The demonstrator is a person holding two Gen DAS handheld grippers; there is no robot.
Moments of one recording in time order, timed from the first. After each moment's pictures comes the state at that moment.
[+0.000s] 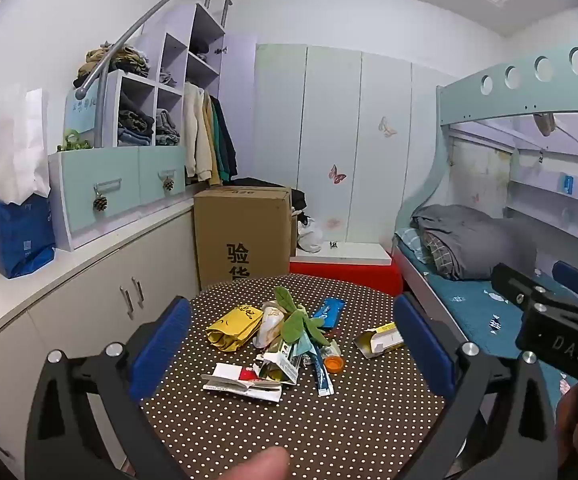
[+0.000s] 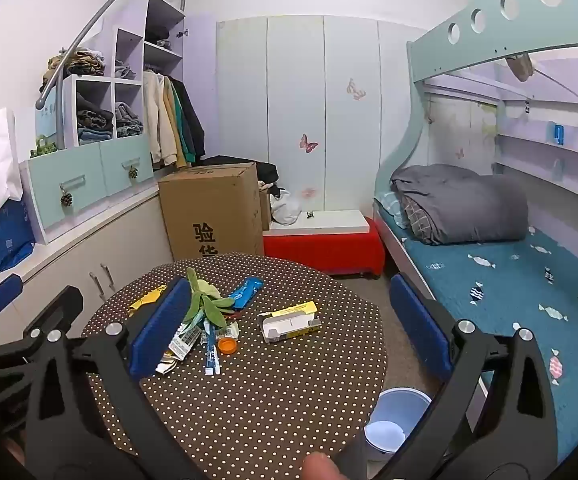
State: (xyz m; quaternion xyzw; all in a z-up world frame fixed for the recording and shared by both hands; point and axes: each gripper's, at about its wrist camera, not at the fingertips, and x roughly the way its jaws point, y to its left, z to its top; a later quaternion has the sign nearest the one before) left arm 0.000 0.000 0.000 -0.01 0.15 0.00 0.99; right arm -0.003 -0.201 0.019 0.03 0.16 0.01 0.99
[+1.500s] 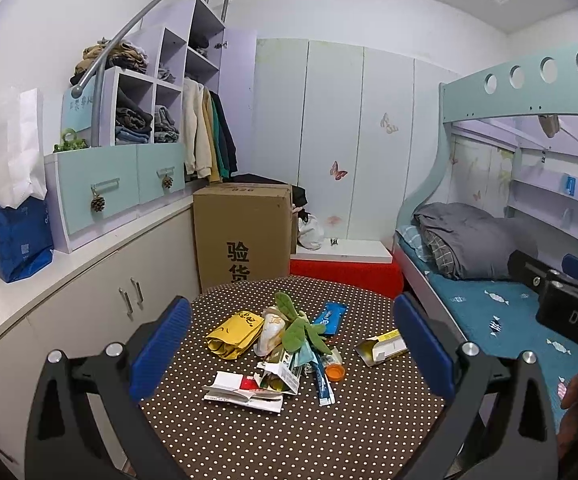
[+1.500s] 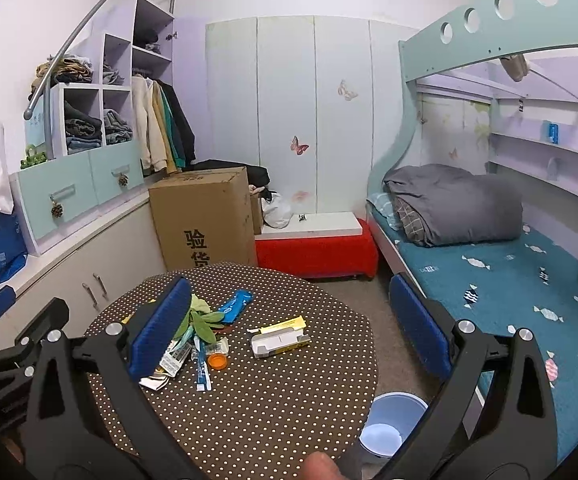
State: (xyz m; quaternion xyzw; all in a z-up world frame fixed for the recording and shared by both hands) left arm 0.020 0.004 0.017 -0.02 0.16 0.00 0.99; right arm 0.018 -0.211 0.039 0.04 0.16 -0.01 0.99
